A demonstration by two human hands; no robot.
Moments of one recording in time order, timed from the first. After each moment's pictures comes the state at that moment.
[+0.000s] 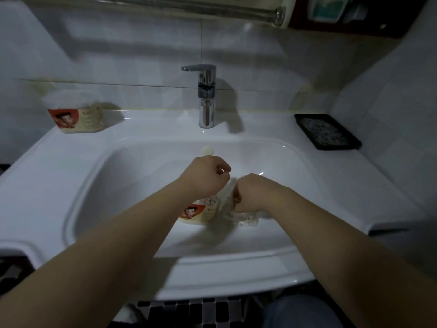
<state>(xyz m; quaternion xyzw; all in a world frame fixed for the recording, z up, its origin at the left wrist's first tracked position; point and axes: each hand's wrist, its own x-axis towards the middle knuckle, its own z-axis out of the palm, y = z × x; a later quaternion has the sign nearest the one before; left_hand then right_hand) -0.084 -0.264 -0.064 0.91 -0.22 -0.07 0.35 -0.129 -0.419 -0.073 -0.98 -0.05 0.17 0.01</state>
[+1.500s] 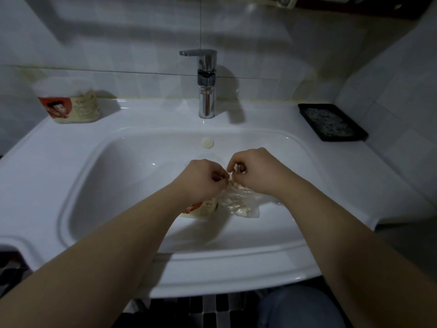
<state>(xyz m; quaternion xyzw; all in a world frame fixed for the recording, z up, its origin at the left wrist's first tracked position) -0.086 -0.254 -0.092 0.91 -0.27 -0.05 0.32 -0.128 -0.428 -0.058 -0.98 -0.06 -0.02 0.21</state>
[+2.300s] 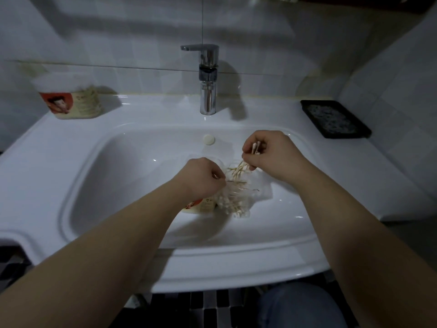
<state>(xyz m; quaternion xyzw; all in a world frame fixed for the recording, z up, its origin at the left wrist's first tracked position) -0.087 -0.254 -0.089 0.93 -0.21 -0.10 0.29 -0.133 -0.445 -0.043 -0.91 0.04 -0.09 0.41</state>
